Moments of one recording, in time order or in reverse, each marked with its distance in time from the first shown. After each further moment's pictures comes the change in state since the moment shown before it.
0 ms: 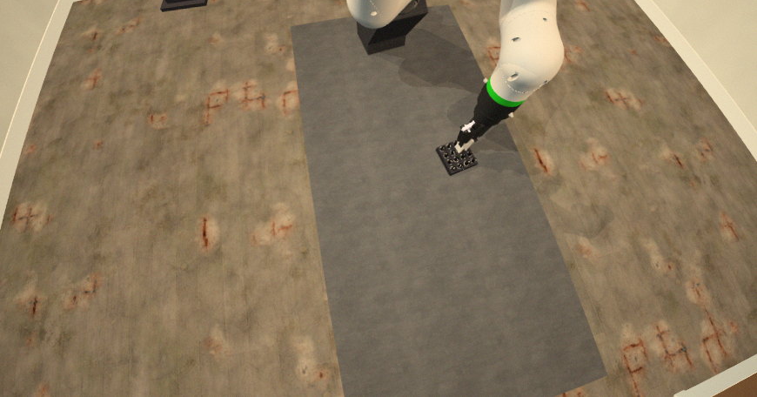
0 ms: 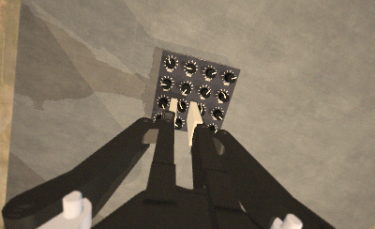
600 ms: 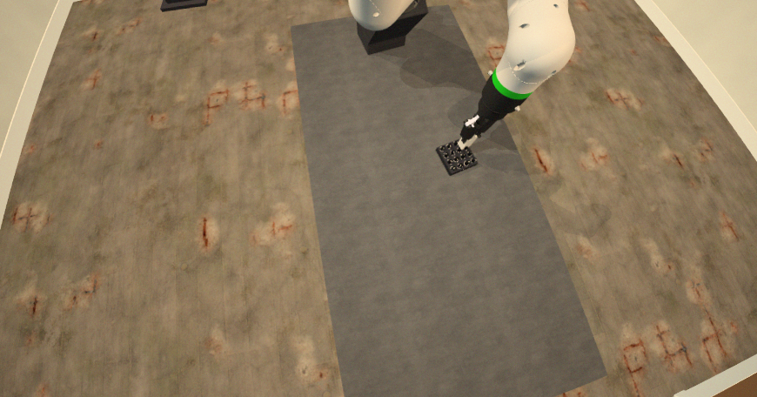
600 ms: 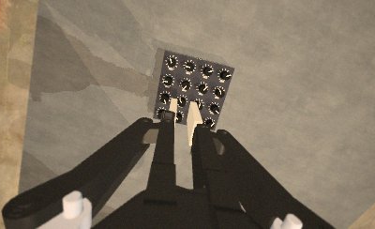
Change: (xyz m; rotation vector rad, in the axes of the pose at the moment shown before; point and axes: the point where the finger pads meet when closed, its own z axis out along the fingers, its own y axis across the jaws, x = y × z) arm 0.000 0.000 -0.026 0.000 0.000 0.000
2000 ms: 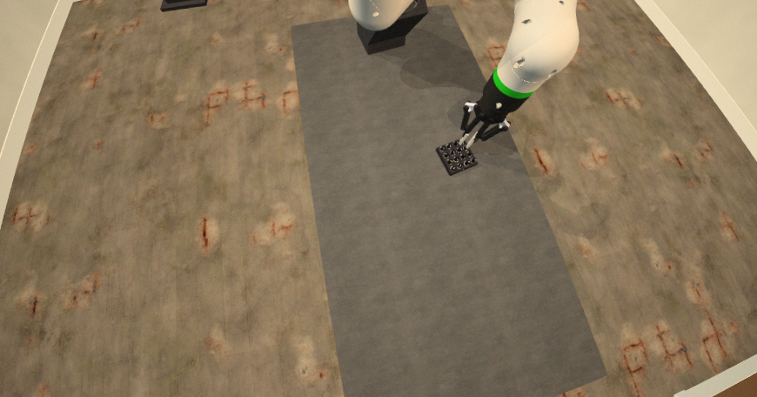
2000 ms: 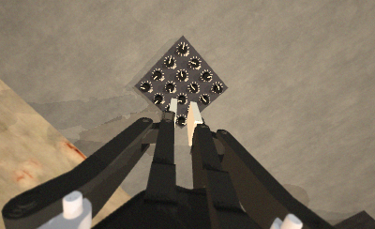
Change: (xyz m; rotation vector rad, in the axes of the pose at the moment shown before) arm 0.001 0.001 -0.011 0.012 -0.020 0.993
